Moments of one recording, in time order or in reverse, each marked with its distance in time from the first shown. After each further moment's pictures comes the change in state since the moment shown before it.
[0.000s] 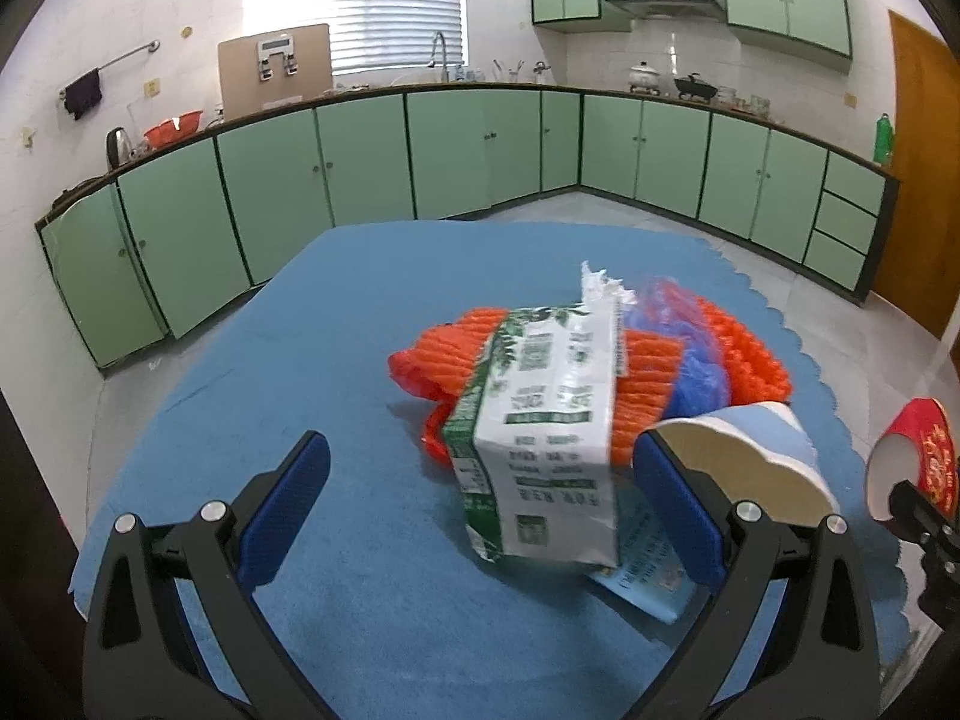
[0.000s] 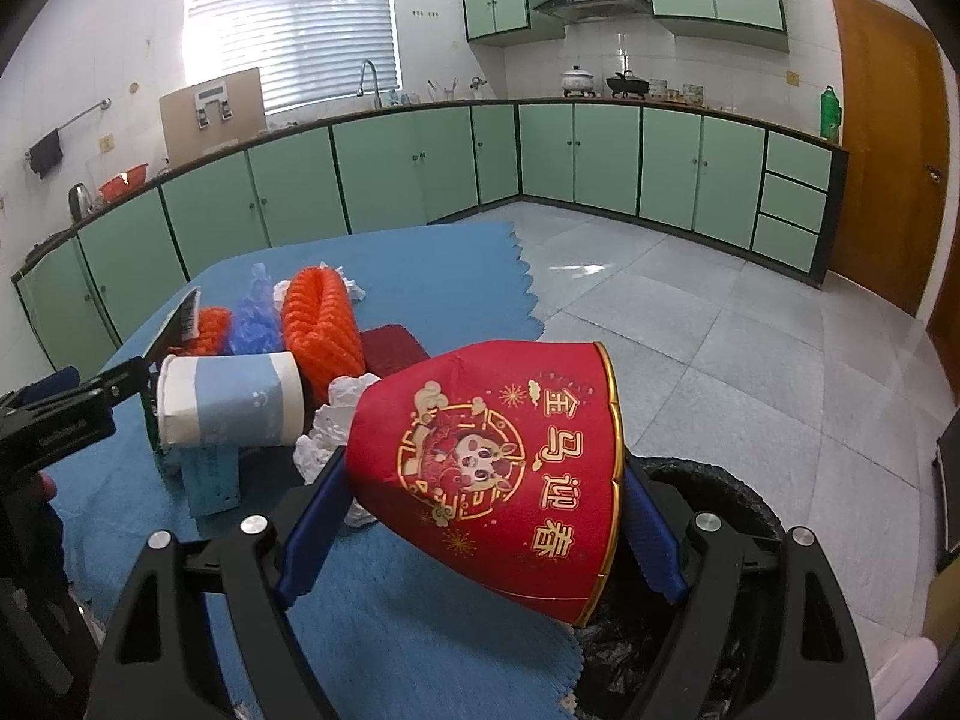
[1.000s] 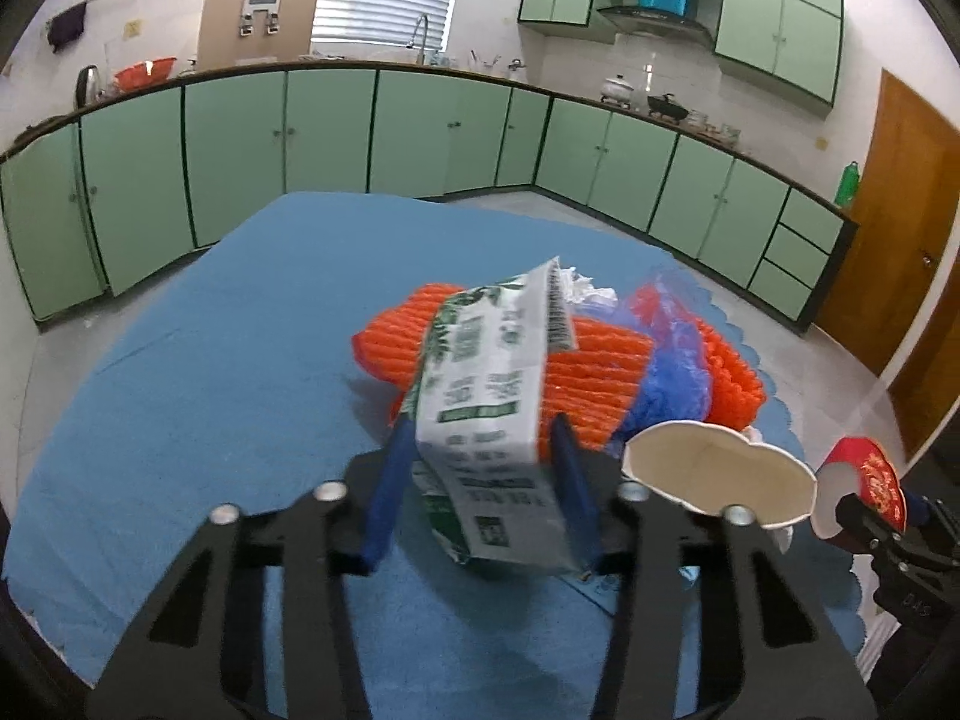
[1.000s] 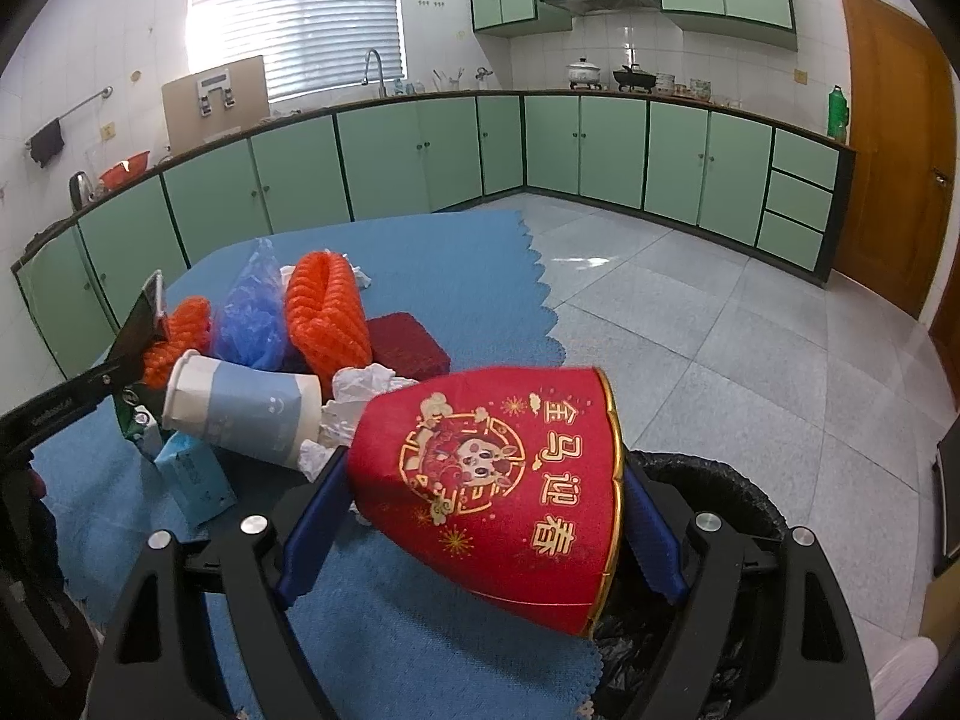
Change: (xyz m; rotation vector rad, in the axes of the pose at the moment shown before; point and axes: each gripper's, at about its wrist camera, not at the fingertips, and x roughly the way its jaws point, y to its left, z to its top) left arm 0.012 0.022 -0.012 -0.097 0.015 -0.195; right arm 0.009 0.000 0.001 -0.014 0.020 0.003
